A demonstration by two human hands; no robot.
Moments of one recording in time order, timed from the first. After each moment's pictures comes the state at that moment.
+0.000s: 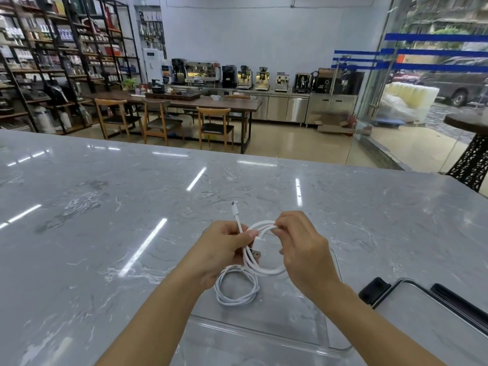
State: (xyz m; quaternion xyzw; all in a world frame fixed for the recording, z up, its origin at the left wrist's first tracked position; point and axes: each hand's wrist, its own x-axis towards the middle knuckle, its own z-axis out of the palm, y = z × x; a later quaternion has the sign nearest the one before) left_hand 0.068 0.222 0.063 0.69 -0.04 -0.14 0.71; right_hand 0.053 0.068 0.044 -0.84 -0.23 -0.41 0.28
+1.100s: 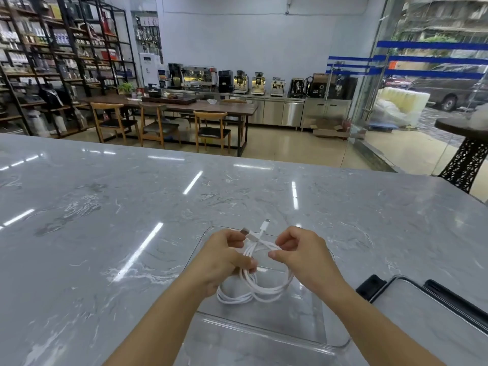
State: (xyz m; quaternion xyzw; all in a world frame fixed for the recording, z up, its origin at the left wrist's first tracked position) left_hand 0.063 0.226 0.046 0.72 0.00 -0.14 0.68; right_hand 0.049 0.060 0.040 -0.89 0.02 -0.09 0.45
